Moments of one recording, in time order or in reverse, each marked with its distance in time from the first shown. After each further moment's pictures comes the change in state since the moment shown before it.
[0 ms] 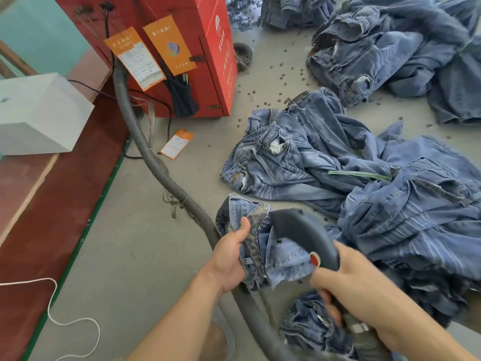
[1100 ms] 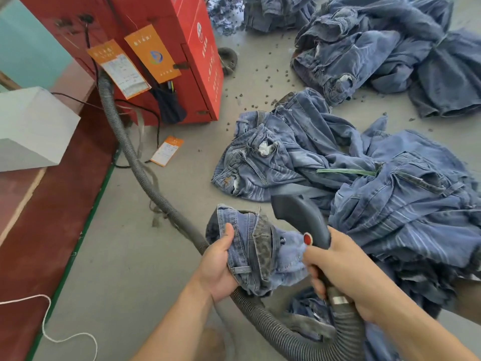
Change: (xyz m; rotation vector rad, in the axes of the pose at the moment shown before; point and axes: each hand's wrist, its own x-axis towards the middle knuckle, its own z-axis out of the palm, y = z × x) left_hand -0.004 -0.004 -0.003 -0.136 -0.033 -0.062; right_hand 0.014 -0.001 -0.008 0.141 0.090 -0.002
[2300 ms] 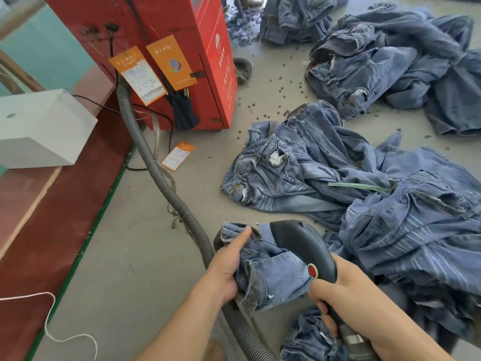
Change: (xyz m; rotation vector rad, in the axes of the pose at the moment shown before) left_hand 0.012 0.015 0.011 0.136 0.356 0.012; right_hand -0.003 0.006 0.001 -0.105 -0.102 0.016
